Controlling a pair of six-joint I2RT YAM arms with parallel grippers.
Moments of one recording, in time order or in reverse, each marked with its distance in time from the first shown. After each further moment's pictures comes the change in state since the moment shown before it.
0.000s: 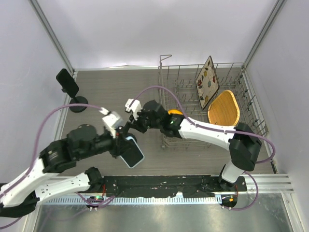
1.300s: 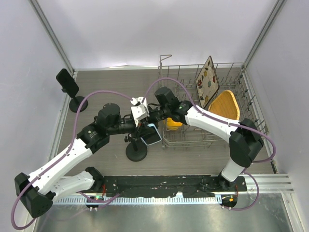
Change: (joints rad) left arm 0.332 0.348 -0.207 0.602 0.636 0.474; right arm -0.231 0.002 0.058 -0.253 -0.686 -0.291
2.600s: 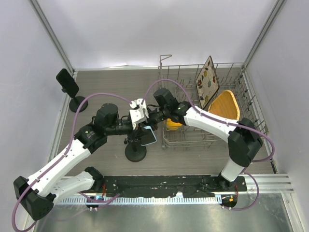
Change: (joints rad) left arm 0.047 -0.029 0.000 -0.105 0.072 0.154; right arm 0.001 0.023 0.010 -0.023 -0.060 -0.035
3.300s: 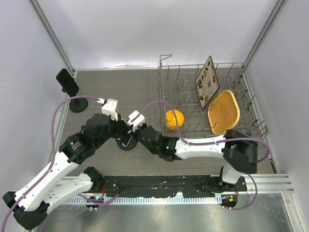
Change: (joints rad) left arm -0.045 -0.175 0.022 -0.314 -0.905 -0.558; right arm 0.433 -0.050 -0.318 0.767 1.294 0.409
